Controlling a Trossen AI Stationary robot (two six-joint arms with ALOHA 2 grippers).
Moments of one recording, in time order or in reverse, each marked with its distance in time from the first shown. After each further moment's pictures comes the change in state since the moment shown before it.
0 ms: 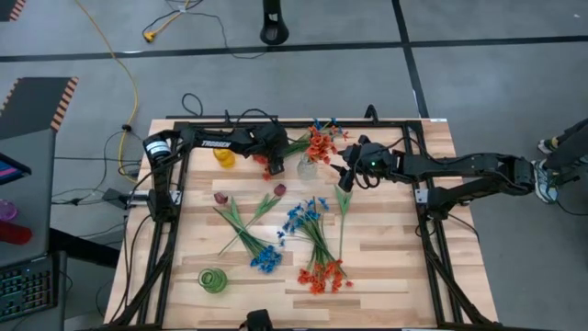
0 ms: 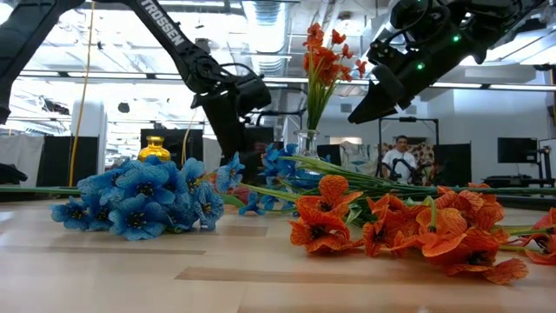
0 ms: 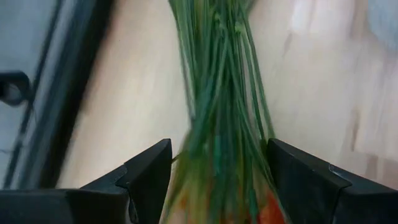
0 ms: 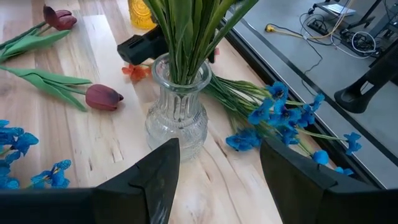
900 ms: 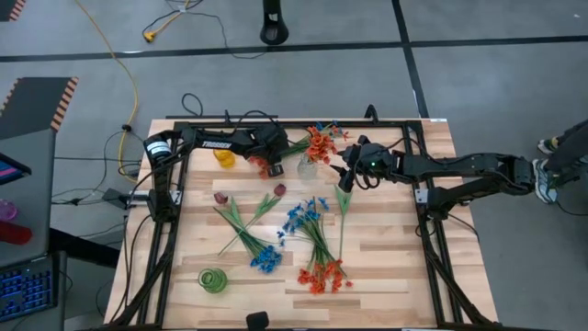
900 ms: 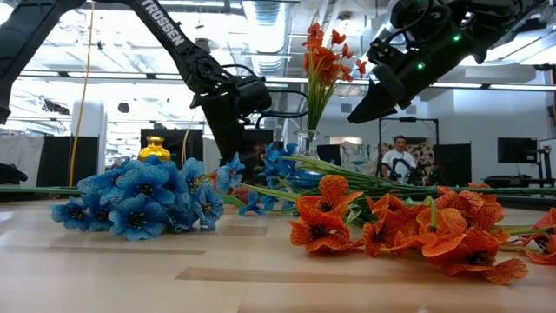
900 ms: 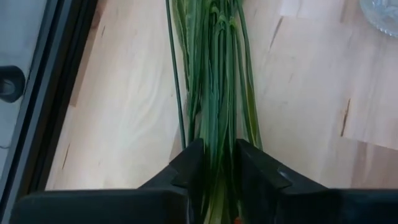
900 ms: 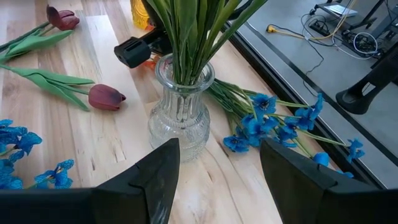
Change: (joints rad) left arm -0.010 0.003 0.001 -0.025 -0.007 -0.005; right arm 0.002 0.000 0.000 0.001 0.000 0.000
